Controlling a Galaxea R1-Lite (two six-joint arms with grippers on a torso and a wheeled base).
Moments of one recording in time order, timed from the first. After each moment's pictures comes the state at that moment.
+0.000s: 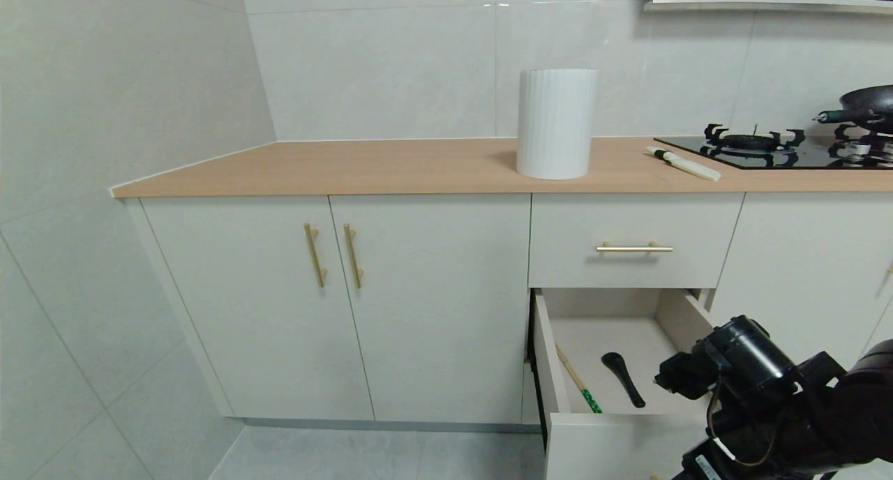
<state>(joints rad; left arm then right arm) 0.00 0.00 0.00 0.00 -0.01 0.00 0.46 1.74 -0.62 0.09 -0.09 -0.01</state>
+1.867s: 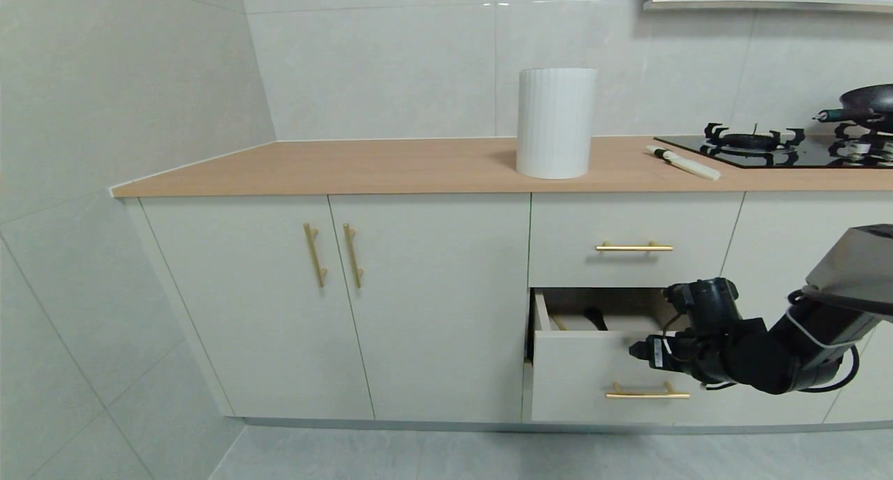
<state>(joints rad) 0.00 0.00 0.00 0.00 -0.01 0.00 0.17 2.20 -0.83 -0.59 -0.17 0.24</state>
